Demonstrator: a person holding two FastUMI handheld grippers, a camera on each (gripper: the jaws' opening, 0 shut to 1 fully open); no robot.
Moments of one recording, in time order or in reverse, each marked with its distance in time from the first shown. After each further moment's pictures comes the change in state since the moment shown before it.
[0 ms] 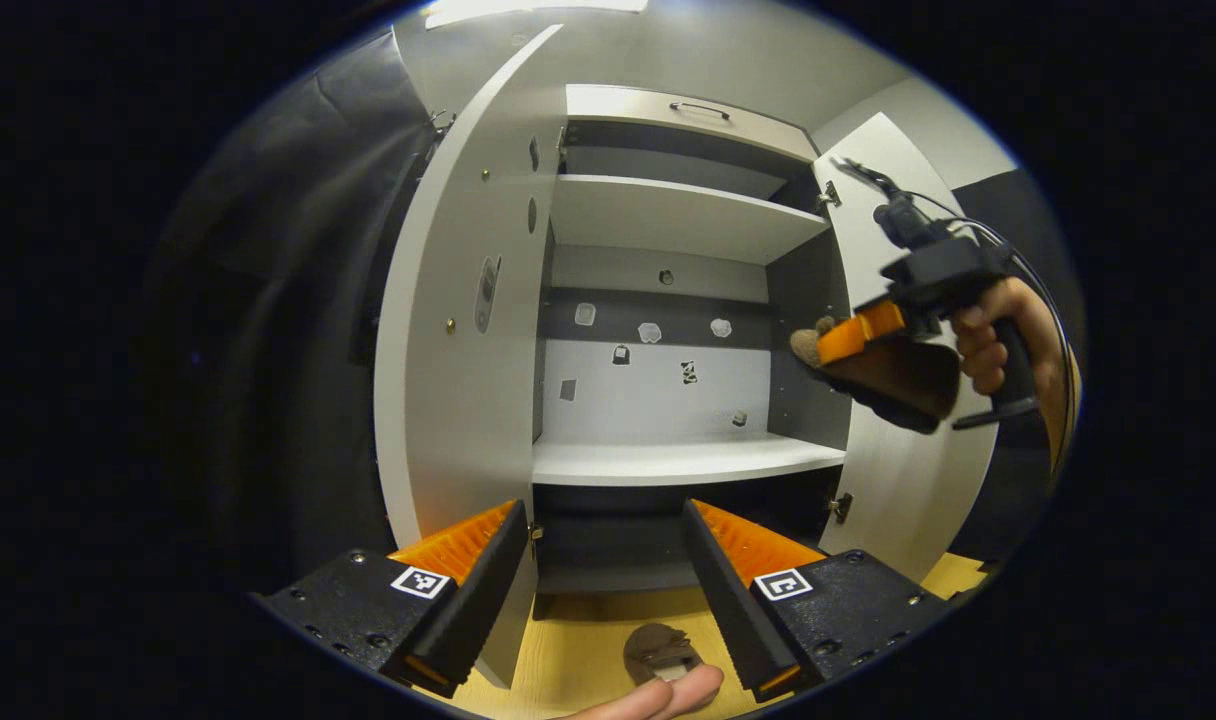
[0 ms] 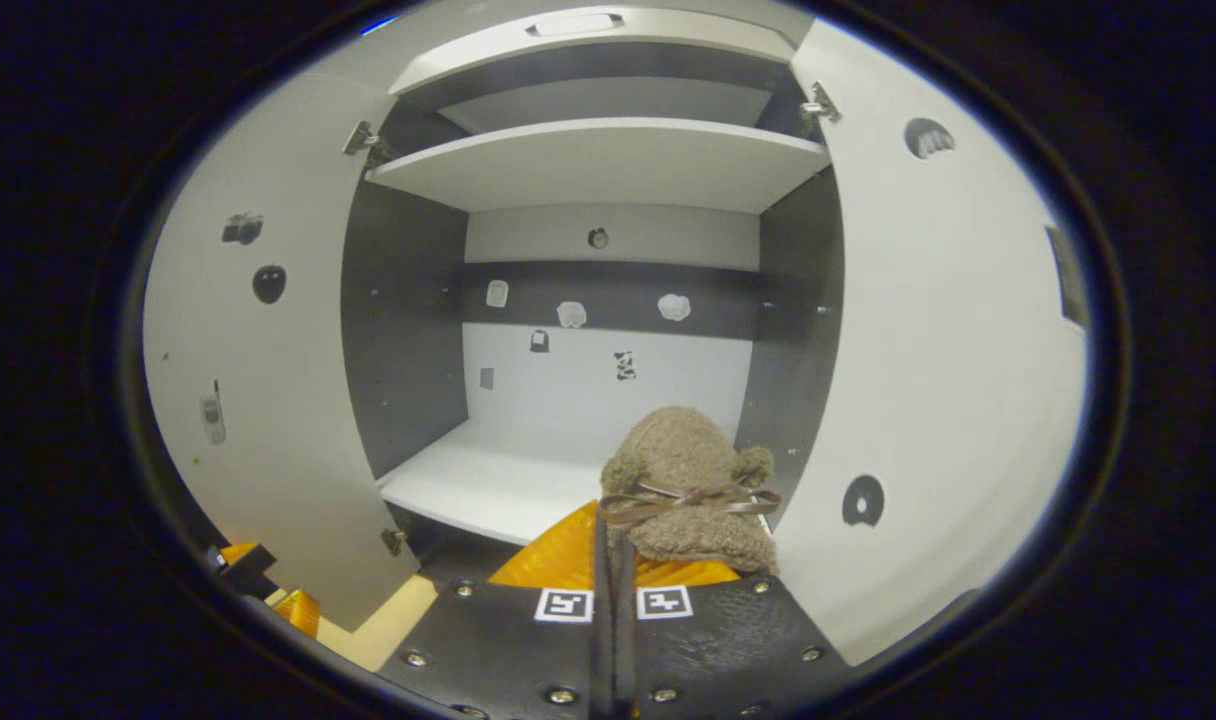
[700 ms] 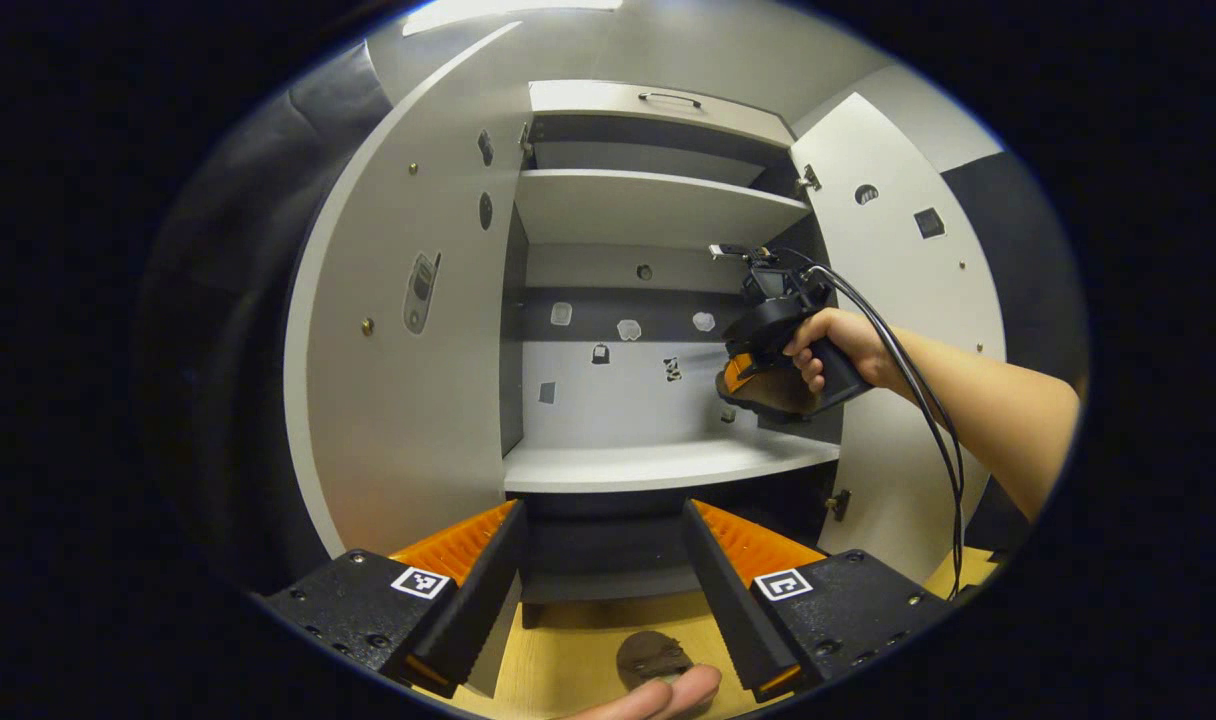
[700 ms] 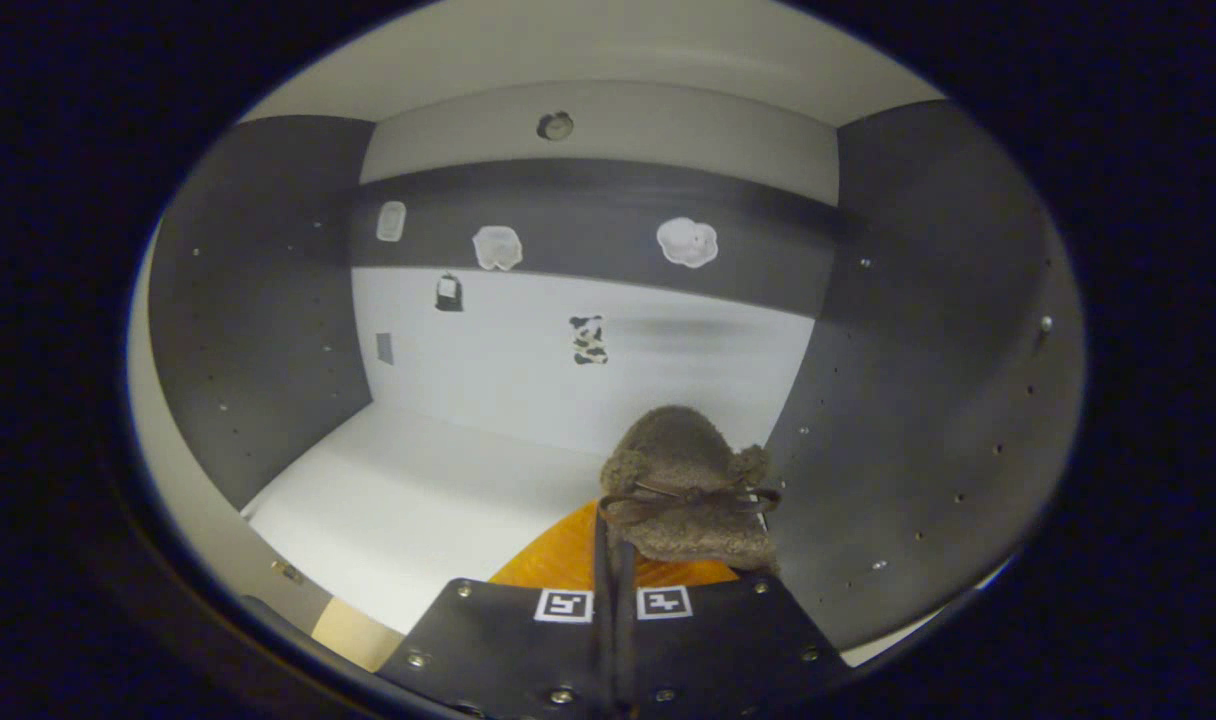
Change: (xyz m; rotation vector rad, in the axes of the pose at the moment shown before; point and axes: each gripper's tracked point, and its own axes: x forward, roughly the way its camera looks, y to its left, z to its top) left arm 0.024 -0.022 -0.017 0.044 0.024 -0.028; right arm 0.214 -0.035 -0.032 -0.036 0.215 -0.040
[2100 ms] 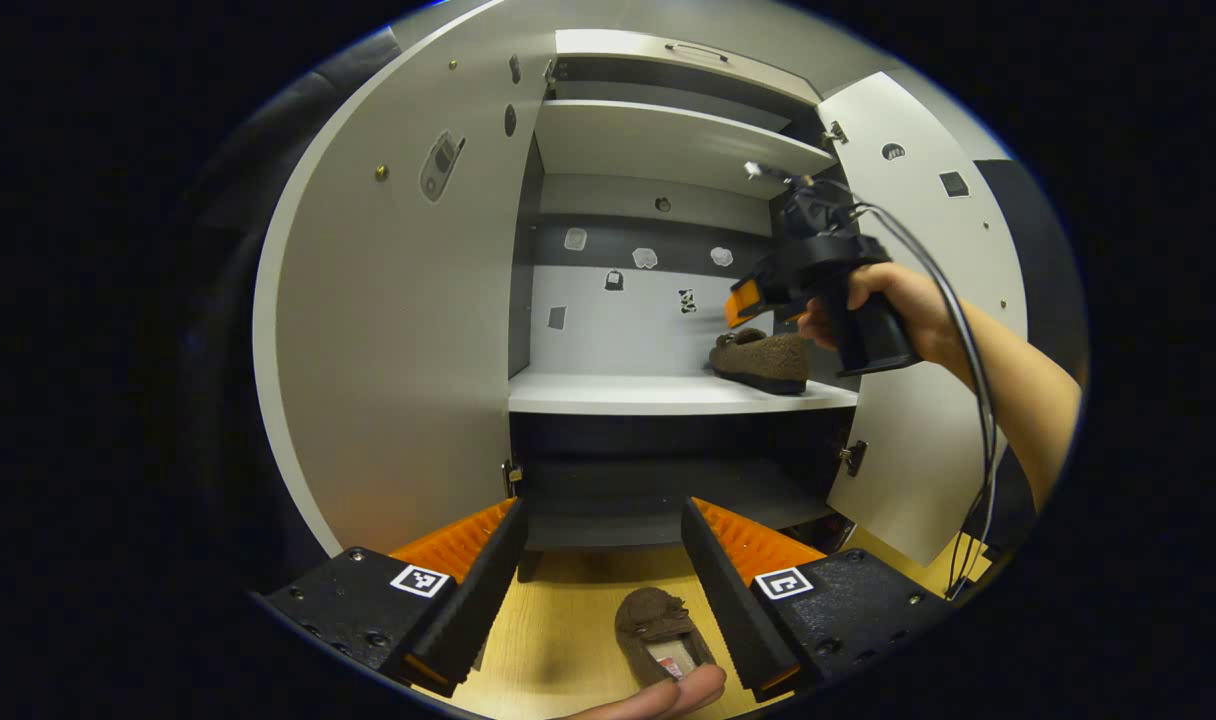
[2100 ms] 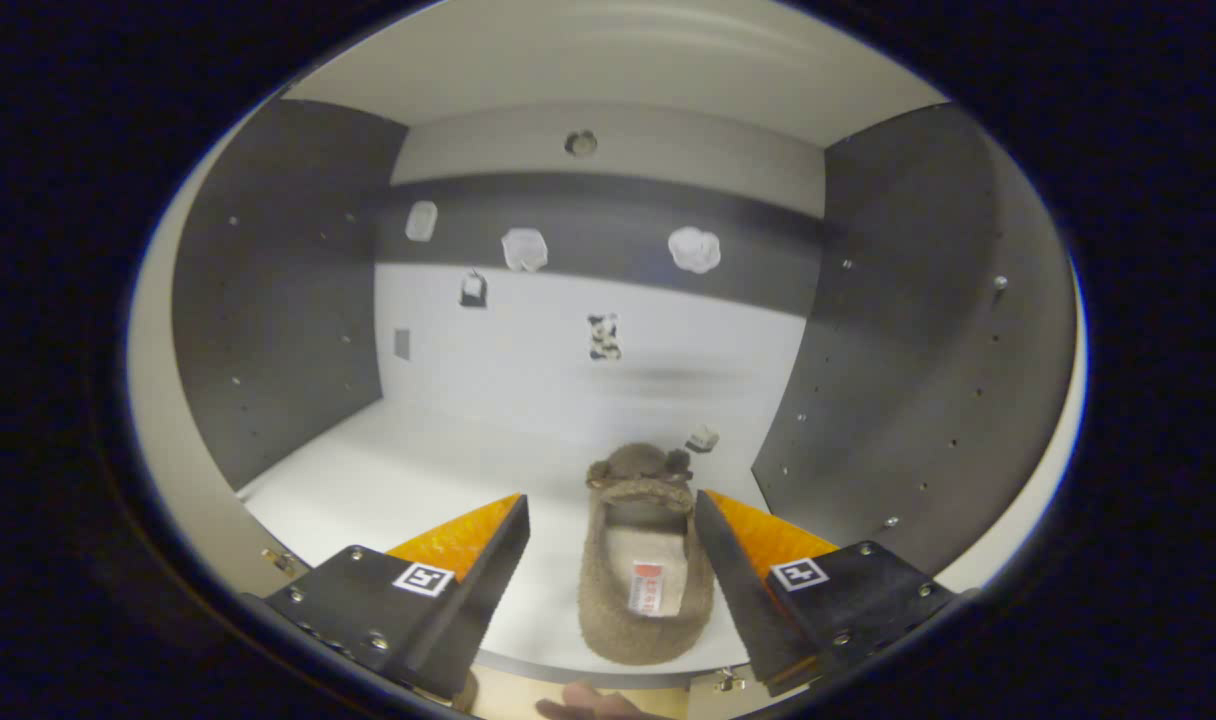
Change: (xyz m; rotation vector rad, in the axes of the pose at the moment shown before) left arm -0.002 0.009 -0.066 -0.067 0.177 0.018; right arm -0.077 0.025 -0.005 -0.016 -0.203 -0.010
